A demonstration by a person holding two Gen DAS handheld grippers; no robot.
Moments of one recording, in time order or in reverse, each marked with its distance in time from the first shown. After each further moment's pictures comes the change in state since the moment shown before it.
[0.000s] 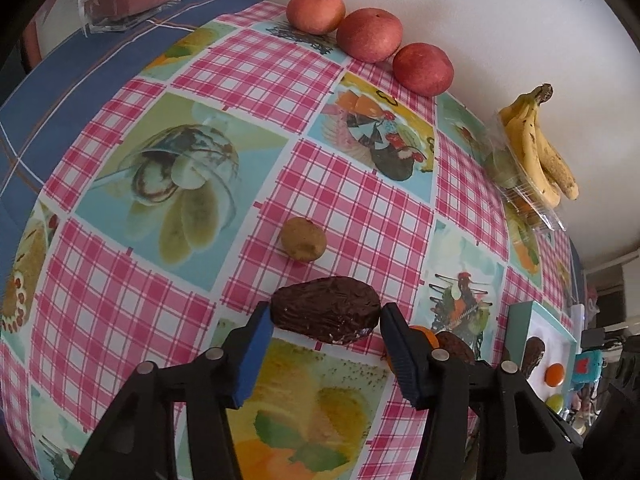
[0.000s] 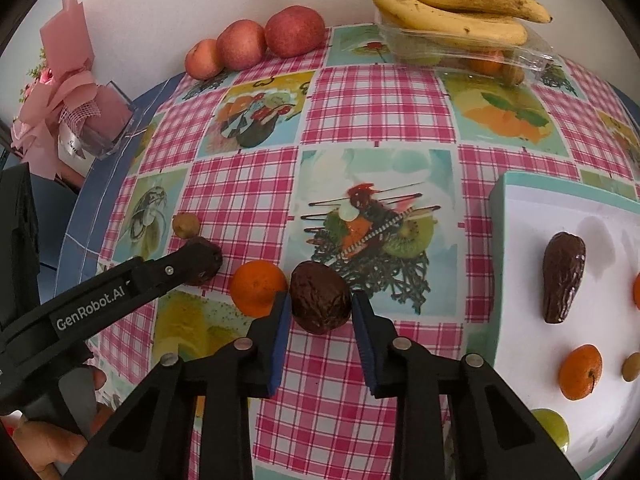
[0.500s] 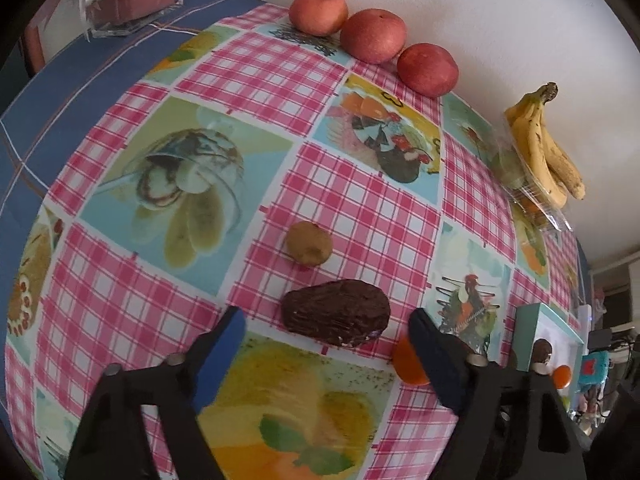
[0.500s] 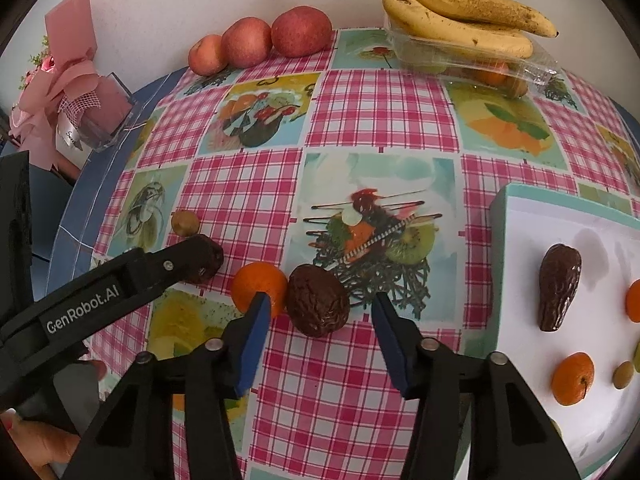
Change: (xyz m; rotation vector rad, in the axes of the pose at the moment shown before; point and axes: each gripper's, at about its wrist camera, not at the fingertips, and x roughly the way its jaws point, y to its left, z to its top) left arm 0.002 -0.002 0.001 0.006 -0.005 0.028; right arm 0.002 0.007 0.002 -0.040 -0.001 -0.027
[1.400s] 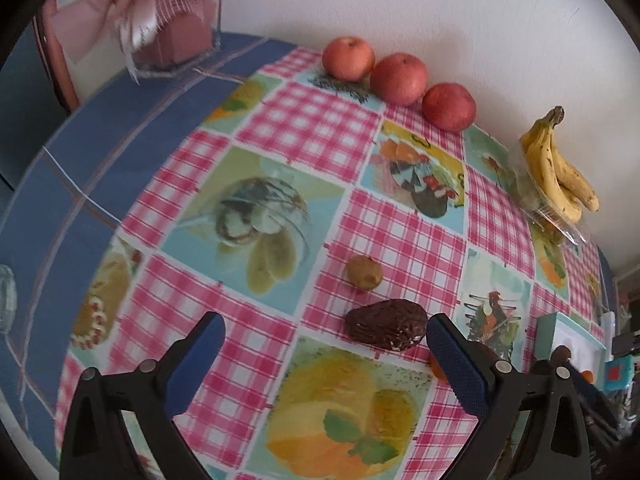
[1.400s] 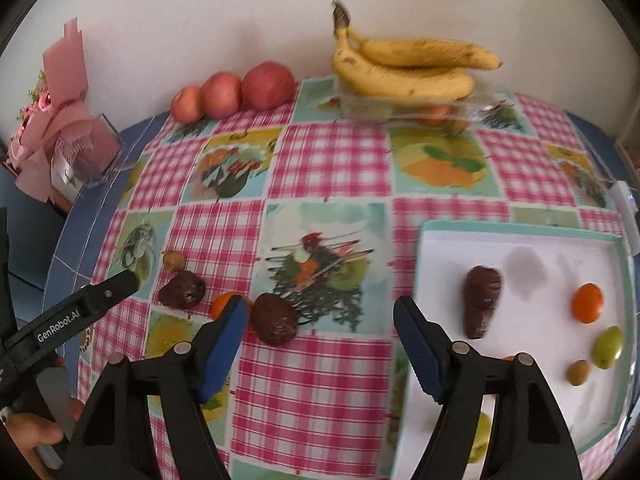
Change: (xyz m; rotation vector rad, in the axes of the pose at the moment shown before) left arm -0.037 0.016 0.000 0.023 -0.101 0.122; right arm -0.046 -0.020 0.004 0.045 -0.109 -0.072
